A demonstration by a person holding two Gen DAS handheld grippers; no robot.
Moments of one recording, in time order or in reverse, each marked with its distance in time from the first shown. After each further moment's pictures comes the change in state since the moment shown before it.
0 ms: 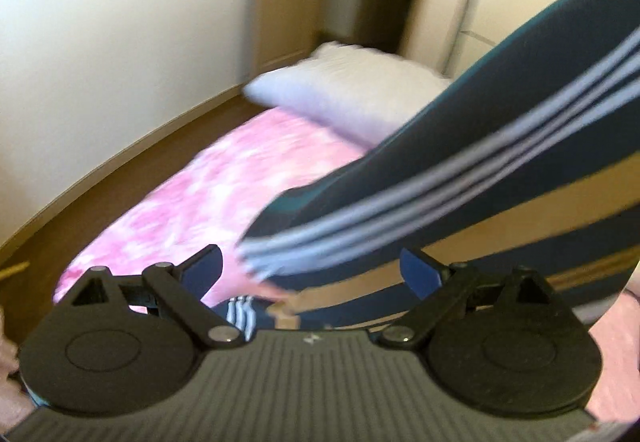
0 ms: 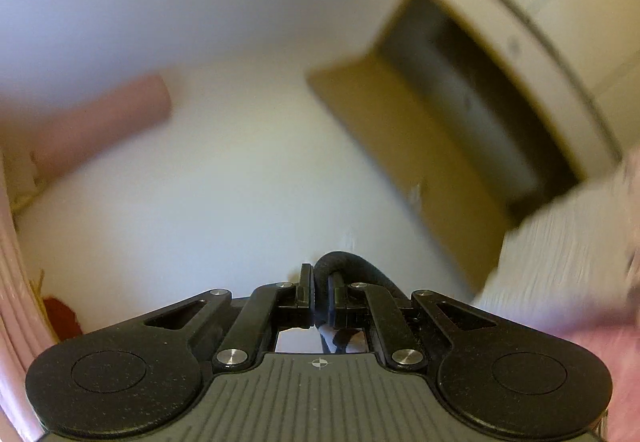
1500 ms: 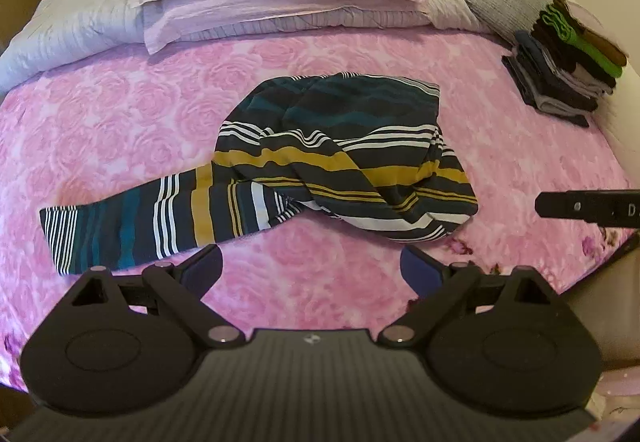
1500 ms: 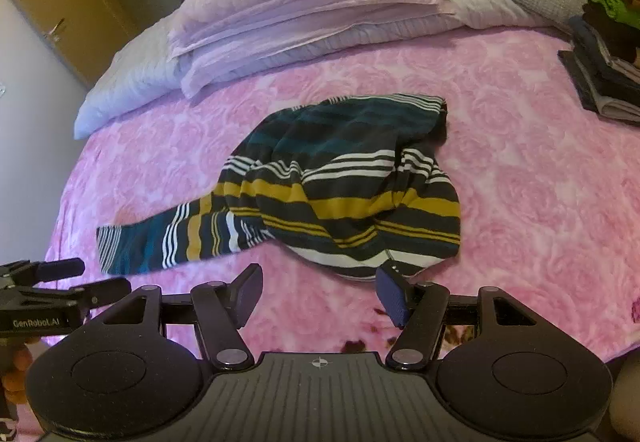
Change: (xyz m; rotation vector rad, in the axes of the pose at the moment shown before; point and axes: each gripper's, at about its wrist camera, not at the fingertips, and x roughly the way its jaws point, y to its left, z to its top) left arm -0.022 -0.308 -0.198 0.580 0.390 -0.360; right arm -0.376 -0.117 -0.071 0.184 0.639 -1.084
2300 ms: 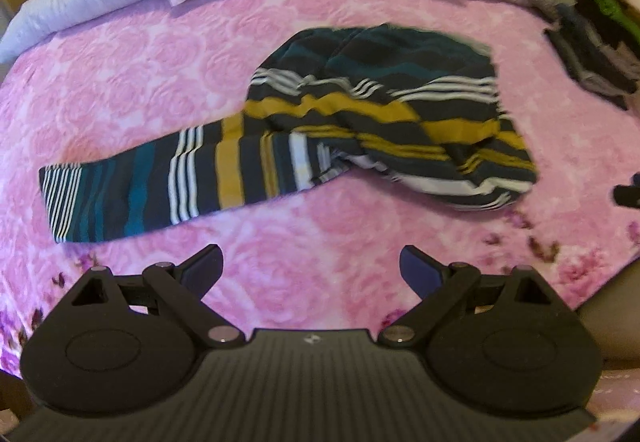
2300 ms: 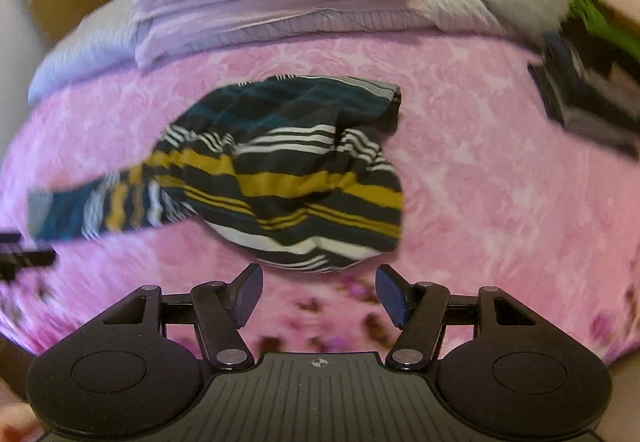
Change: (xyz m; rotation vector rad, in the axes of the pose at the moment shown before) left arm 0.079 0.037 -0.048 -0.045 0.068 0.095; right arm 0.051 -0.050 -0.041 -0.218 -0.012 -0.186
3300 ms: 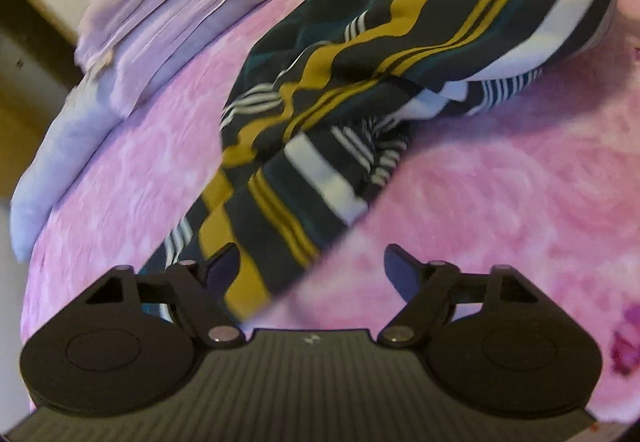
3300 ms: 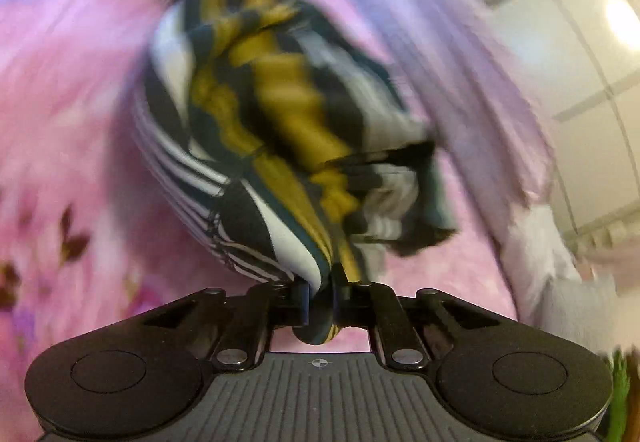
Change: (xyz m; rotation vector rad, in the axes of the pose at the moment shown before) left arm 0.189 -0.027 -0.023 0.575 -0.220 0.244; right arm 0.192 -0.049 -0.064 -0.967 -0.297 -0.198
